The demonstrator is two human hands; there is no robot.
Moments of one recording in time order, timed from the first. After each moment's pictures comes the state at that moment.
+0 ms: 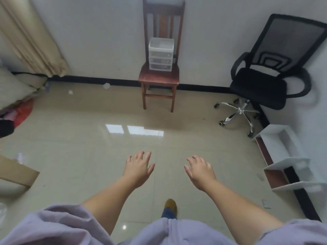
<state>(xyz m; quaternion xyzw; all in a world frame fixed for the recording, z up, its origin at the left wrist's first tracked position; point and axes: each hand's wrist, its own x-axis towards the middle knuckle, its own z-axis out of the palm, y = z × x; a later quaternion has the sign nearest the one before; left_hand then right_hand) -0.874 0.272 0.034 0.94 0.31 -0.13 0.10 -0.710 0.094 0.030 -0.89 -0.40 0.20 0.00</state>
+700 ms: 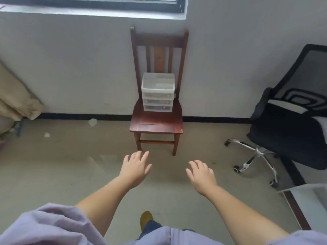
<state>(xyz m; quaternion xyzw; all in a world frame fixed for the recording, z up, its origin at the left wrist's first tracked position) -0.498 0.667 0.042 0.95 0.28 -0.12 0.07 -0.346 0.462 0.026 -0.91 -0.35 0.20 0.04</state>
